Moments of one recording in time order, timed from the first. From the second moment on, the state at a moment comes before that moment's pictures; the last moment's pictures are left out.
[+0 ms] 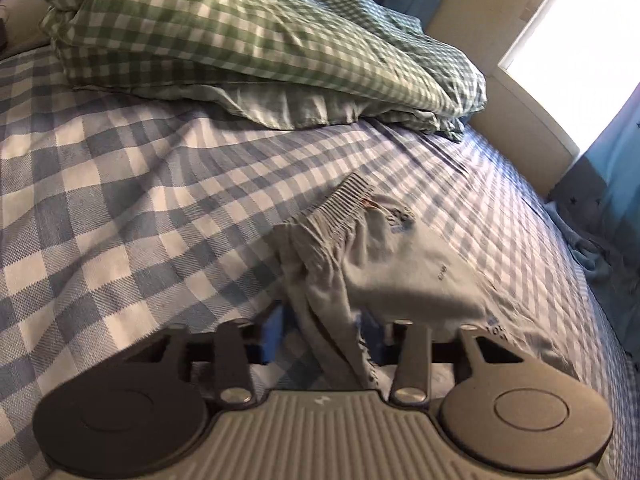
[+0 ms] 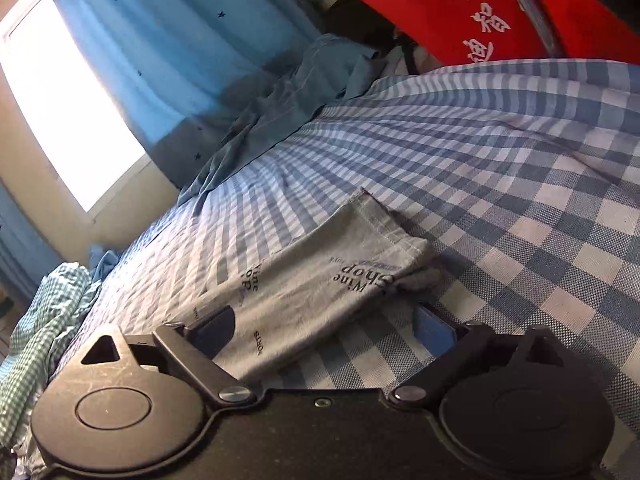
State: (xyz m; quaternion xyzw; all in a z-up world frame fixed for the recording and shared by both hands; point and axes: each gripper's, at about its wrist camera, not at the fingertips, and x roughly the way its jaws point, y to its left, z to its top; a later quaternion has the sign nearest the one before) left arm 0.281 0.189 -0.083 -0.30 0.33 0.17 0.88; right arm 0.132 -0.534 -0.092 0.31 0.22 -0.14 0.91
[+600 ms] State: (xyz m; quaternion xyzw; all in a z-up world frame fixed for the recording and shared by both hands) left arm 0.270 0.085 -0.031 -0.17 0.31 0.14 0.93; right arm 0.122 -0.548 -0.103 0.37 0.19 -0.15 0.89
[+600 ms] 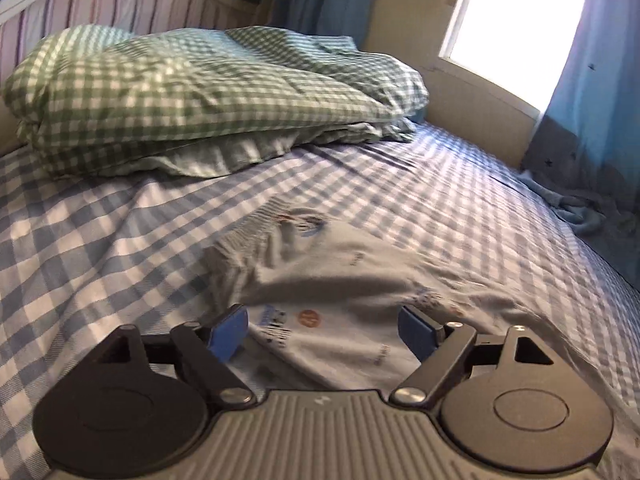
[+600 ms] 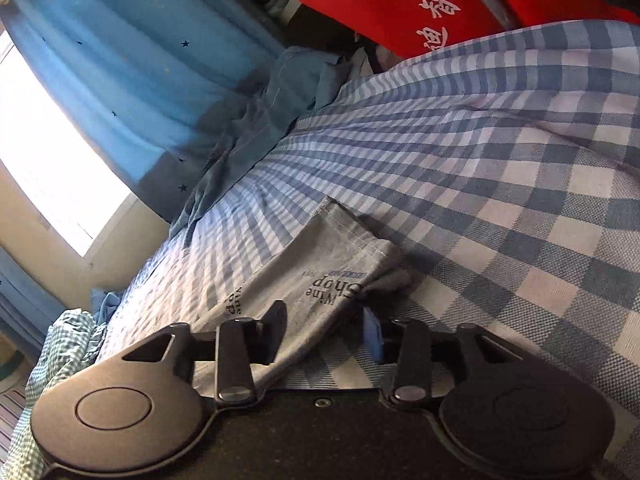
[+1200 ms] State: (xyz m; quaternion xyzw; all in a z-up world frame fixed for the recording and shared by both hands) left arm 0.322 -0.341 -0.059 0.05 0.31 -0.32 0.89; right arm 0.118 -0.564 -0.115 0.42 0.14 -0.18 0.88
